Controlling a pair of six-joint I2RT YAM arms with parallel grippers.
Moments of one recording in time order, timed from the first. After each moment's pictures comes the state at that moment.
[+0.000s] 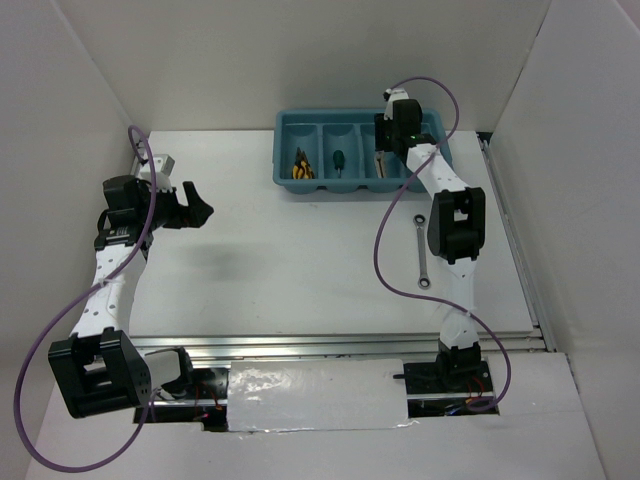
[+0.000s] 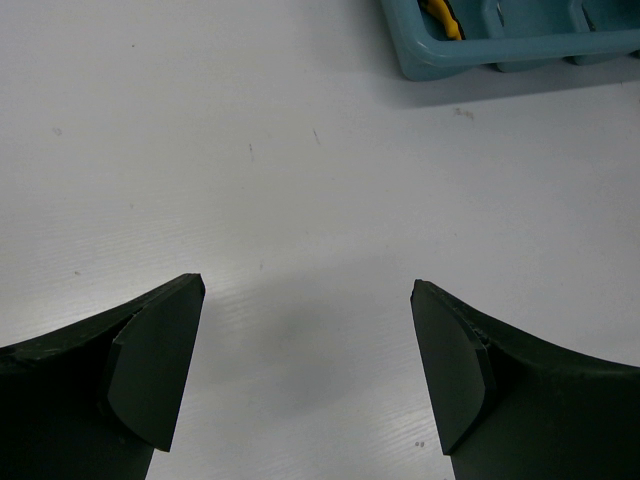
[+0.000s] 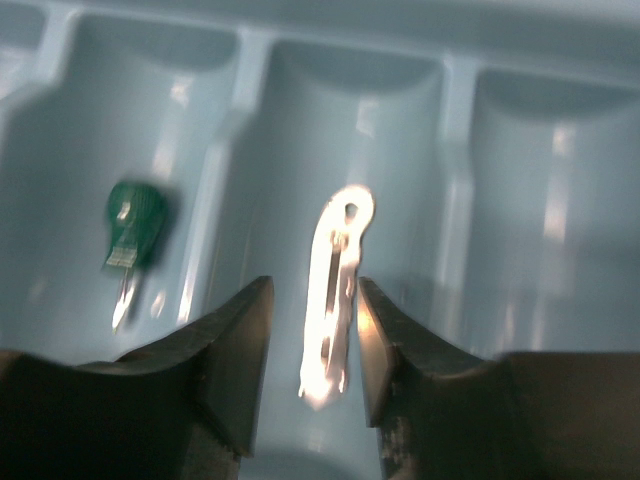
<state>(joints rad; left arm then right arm) 0.22 1.19 0.94 -0.27 0.53 -0.03 0.15 2.35 2.10 -0.23 0.01 0.00</state>
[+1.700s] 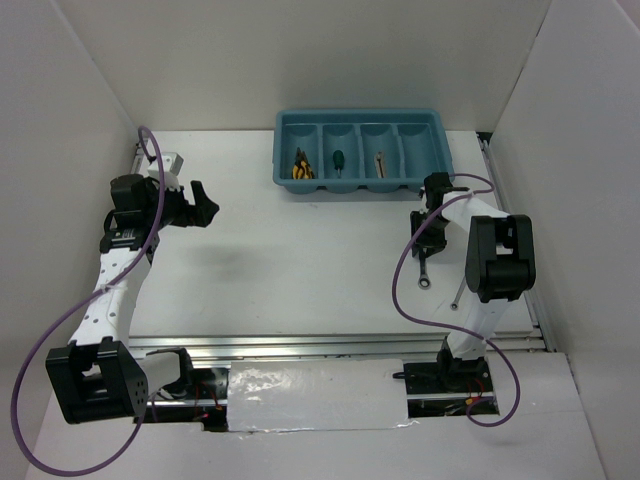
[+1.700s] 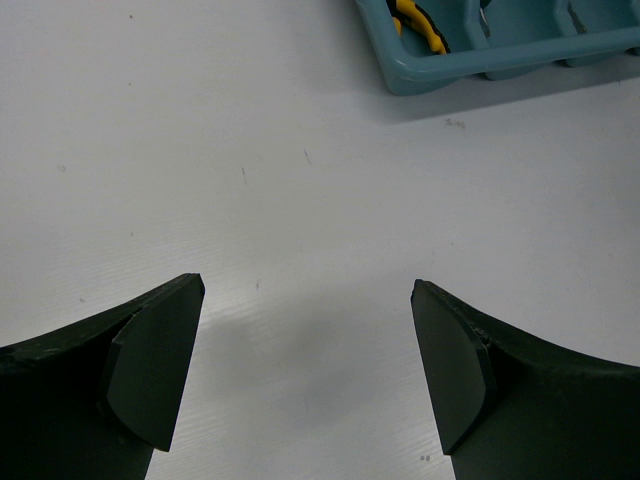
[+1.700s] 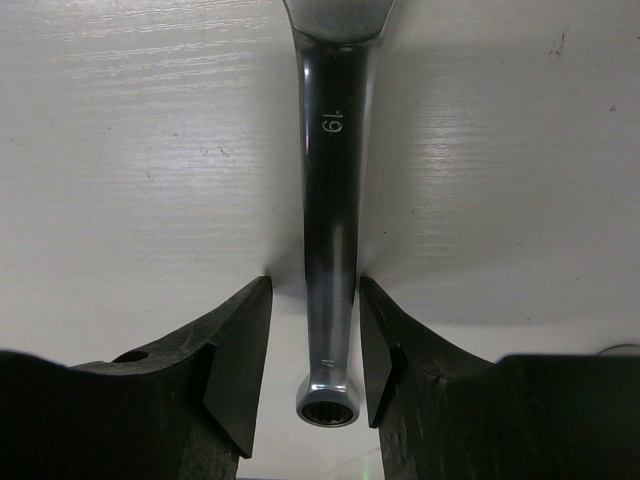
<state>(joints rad) 0.15 1.15 0.93 -0.24 0.48 -0.01 0.01 1.84 1.18 -0.69 -0.03 0.10</state>
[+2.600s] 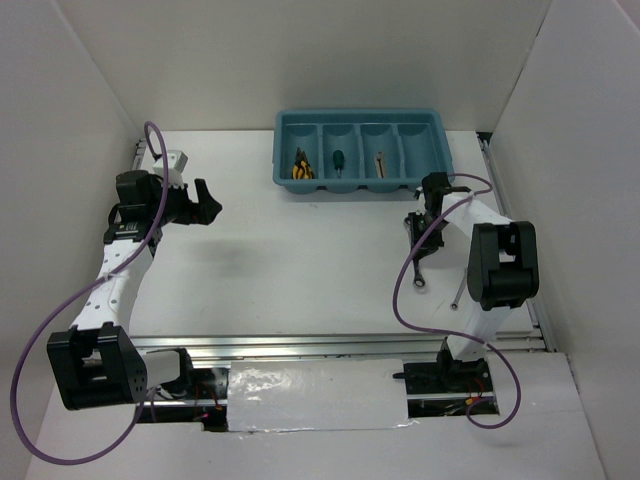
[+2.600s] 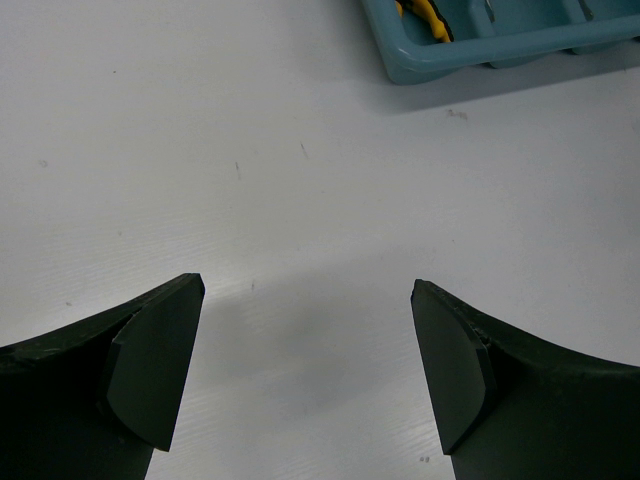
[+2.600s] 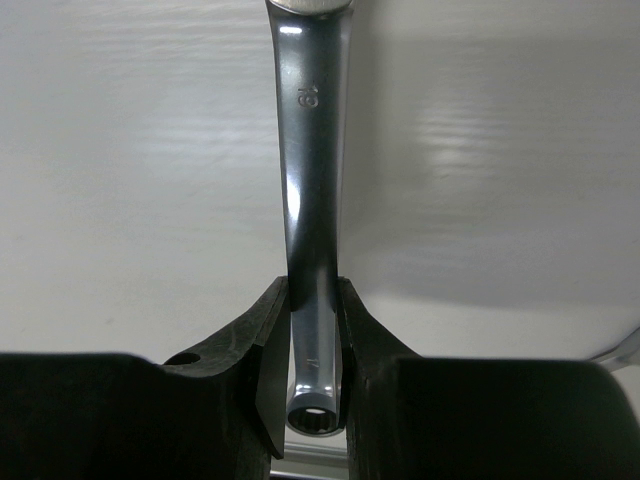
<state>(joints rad) 0.14 1.22 0.96 -0.24 0.48 -0.01 0.02 1.80 1.17 -0.75 -0.08 0.08</state>
